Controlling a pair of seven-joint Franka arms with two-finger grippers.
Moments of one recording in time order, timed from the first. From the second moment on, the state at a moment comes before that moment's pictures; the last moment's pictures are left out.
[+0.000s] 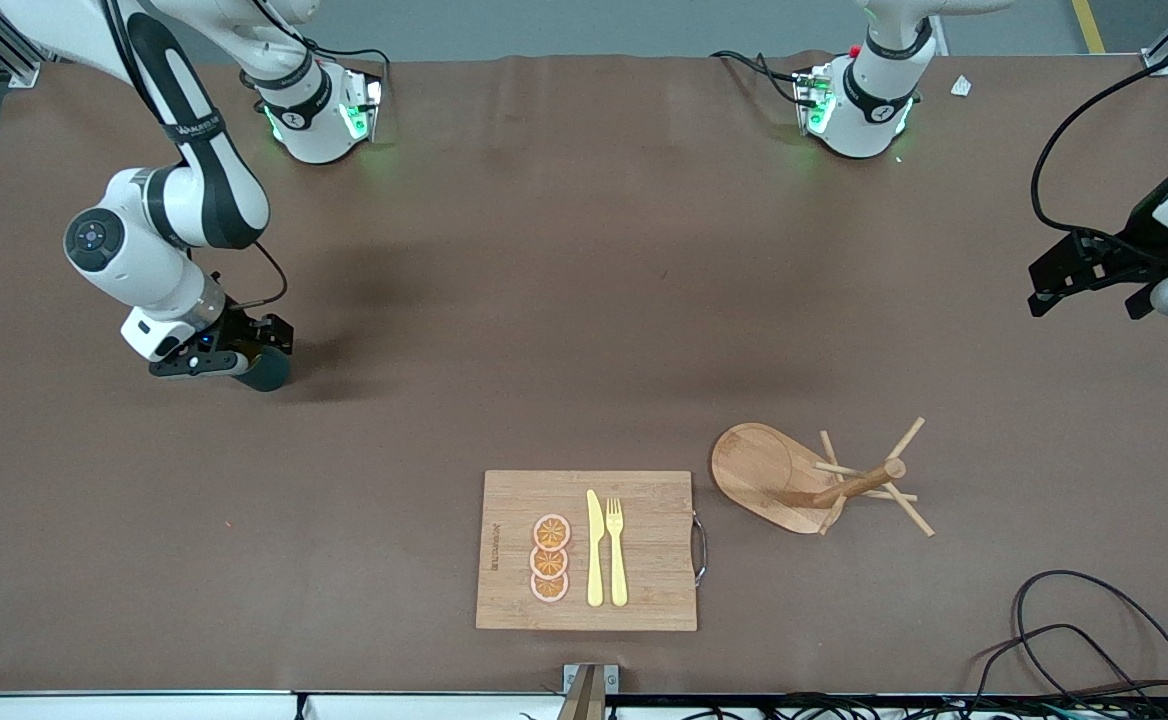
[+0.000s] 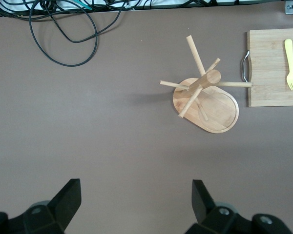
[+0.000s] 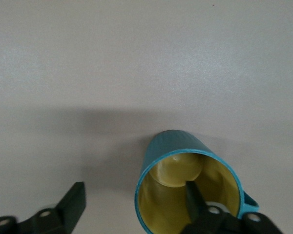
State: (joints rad) left arm -0.02 0.04 -0.07 -1.53 0.02 1.71 -0.04; right arm -0.09 0.14 0.09 -2.42 0.04 2.57 -0.13
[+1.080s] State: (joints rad) left arm -0.02 0.04 -0.07 -1.53 0.02 1.71 -0.04; right arm -0.06 0.13 0.08 -2.41 0.04 2.53 -0.12
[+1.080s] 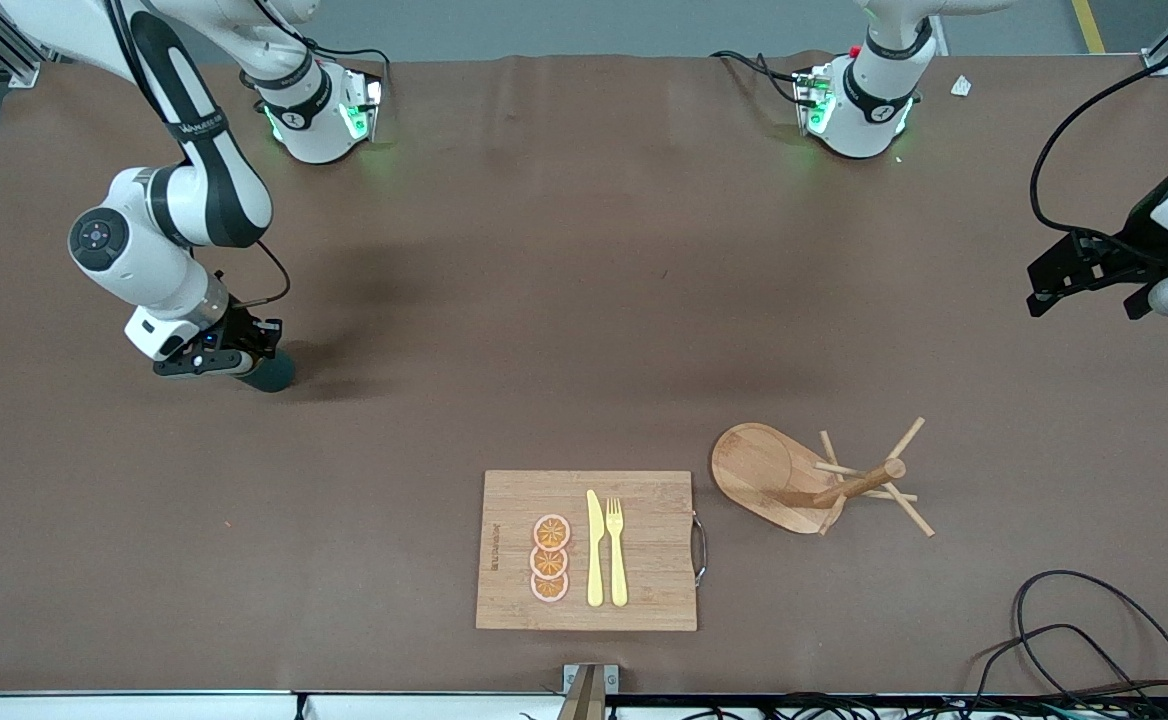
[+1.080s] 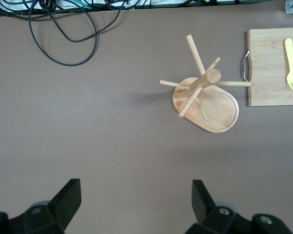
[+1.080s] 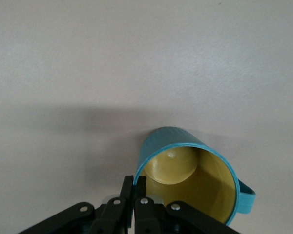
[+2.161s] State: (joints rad) left arm -0.02 0.04 -0.07 -1.53 0.02 1.71 -0.04; right arm 0.67 0.12 0.10 -2.06 0.04 2.25 1.14
